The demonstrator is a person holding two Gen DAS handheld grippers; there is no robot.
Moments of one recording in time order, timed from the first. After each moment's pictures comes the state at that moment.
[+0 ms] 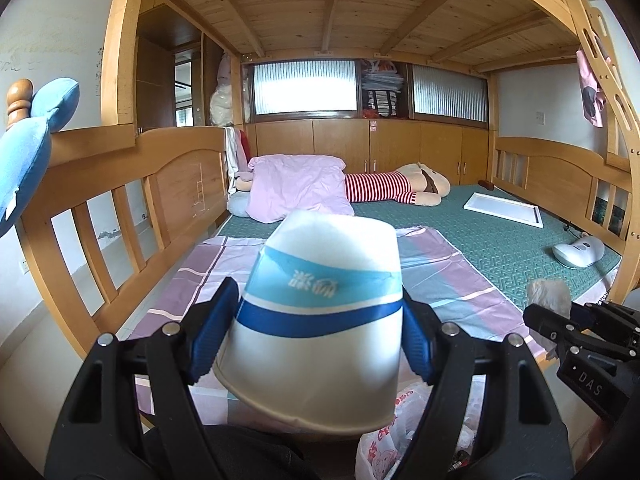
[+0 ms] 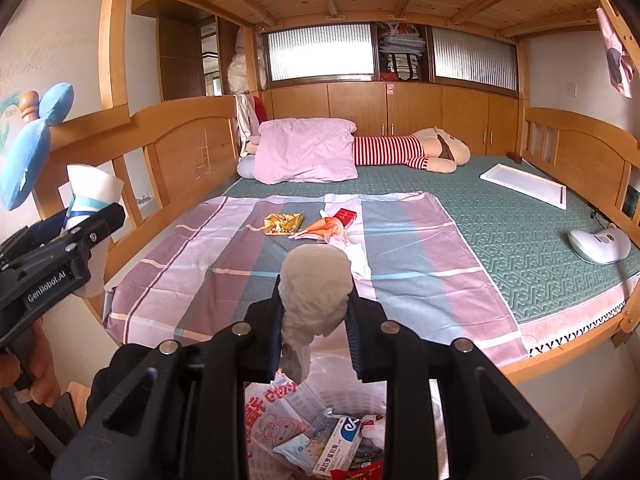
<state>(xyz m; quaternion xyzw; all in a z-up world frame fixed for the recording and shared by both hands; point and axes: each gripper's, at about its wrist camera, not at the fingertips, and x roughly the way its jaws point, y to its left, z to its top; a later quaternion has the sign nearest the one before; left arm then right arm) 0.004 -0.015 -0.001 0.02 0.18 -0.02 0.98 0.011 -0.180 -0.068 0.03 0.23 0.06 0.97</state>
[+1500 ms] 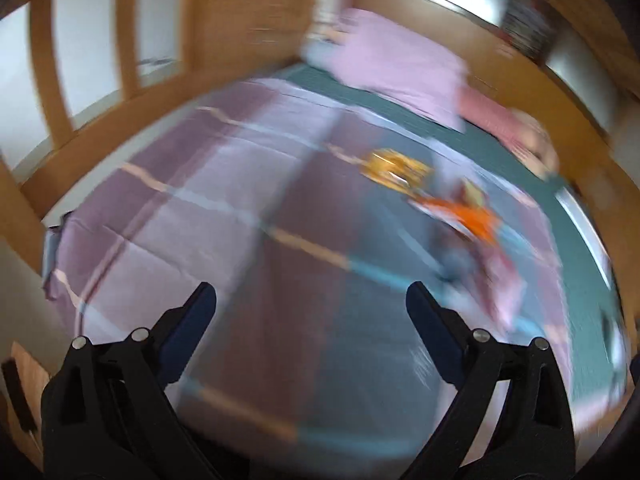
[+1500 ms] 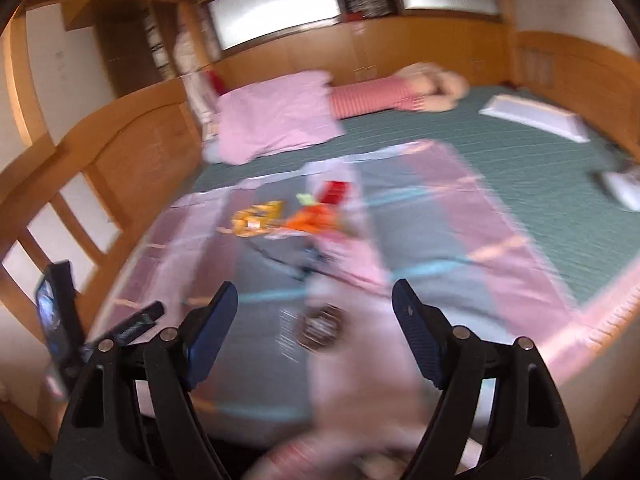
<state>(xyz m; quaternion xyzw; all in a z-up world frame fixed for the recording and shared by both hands) 0.276 0.089 -0.157 -0.16 0.41 0.14 0.89 0.249 -0.163 -0.104 0.15 0.33 0.09 0.93</state>
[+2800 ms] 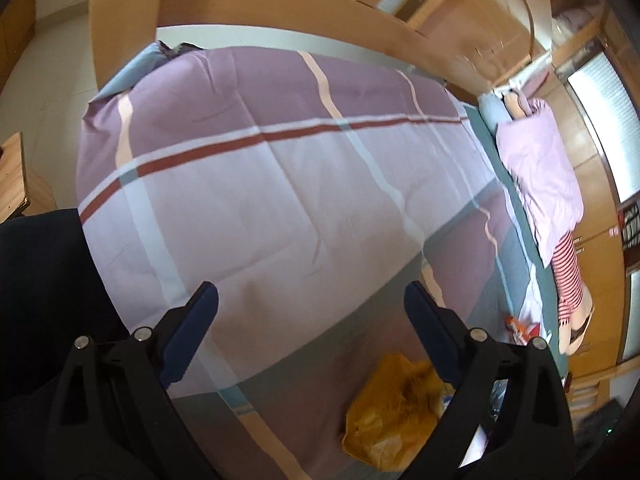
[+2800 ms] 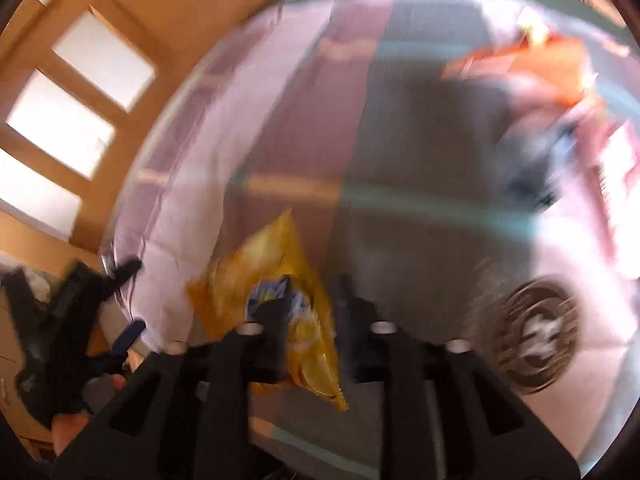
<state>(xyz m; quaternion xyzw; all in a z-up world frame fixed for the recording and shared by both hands) 0.233 0.190 -0.249 -0.43 0.38 0.29 0.77 0.379 -0.066 -0.227 0.08 0.51 0.23 0.82</state>
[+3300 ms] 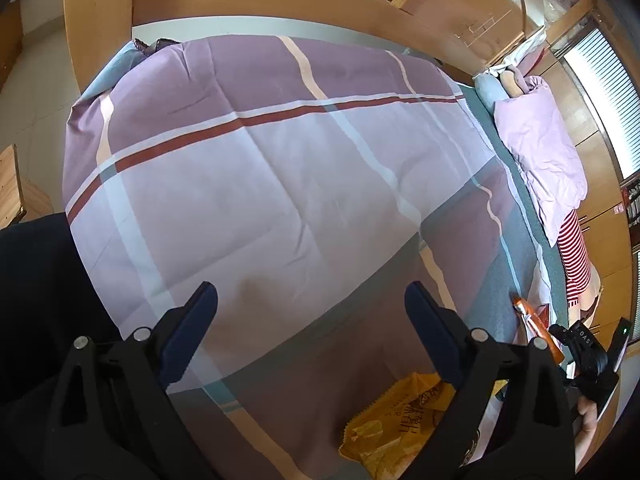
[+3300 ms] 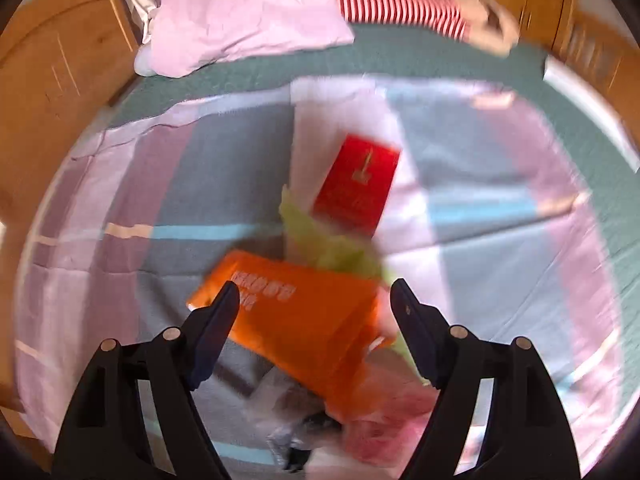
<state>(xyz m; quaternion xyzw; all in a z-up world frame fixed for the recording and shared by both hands) 0.249 0.180 -0.255 -0.41 0.40 0.28 0.77 0.531 -0.151 -0.235 0.09 0.50 0.05 0.86</state>
